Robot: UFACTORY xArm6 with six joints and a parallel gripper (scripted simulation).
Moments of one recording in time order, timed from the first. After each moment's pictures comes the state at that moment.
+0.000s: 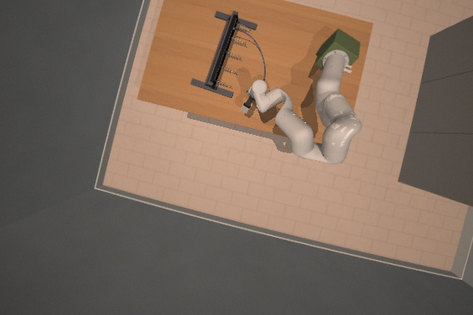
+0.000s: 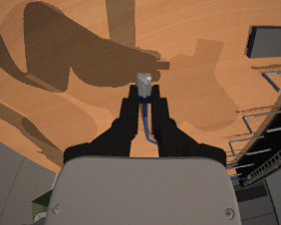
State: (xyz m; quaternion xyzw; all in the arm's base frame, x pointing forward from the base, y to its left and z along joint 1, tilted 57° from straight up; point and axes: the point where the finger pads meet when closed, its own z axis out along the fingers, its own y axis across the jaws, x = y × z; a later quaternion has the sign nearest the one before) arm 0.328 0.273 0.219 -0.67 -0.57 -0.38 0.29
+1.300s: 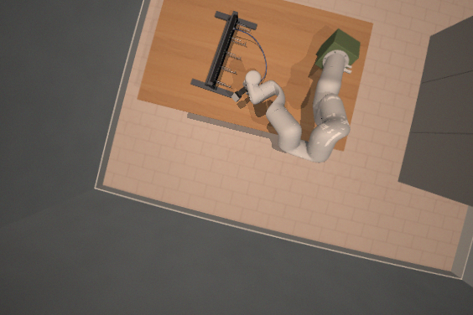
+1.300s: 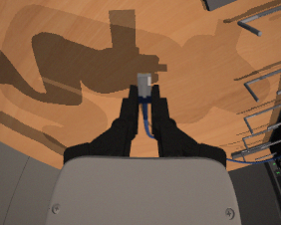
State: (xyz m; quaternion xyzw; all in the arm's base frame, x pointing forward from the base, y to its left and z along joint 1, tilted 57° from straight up) arm 0.371 0.245 0.211 -0.76 -0.45 -0.32 0.35
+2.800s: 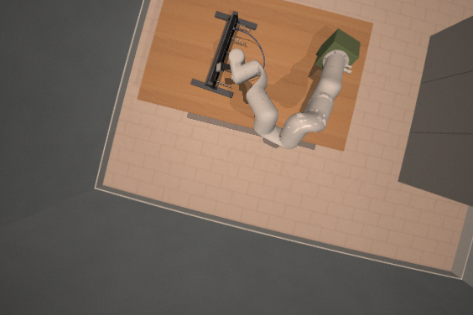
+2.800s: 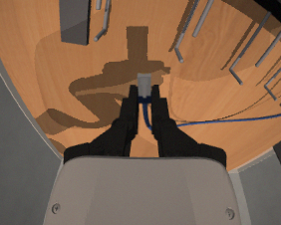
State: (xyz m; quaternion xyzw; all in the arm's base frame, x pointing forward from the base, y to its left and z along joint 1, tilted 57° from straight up) arm 0.470 0.182 0.194 -0.87 -0.14 -0.17 0.44
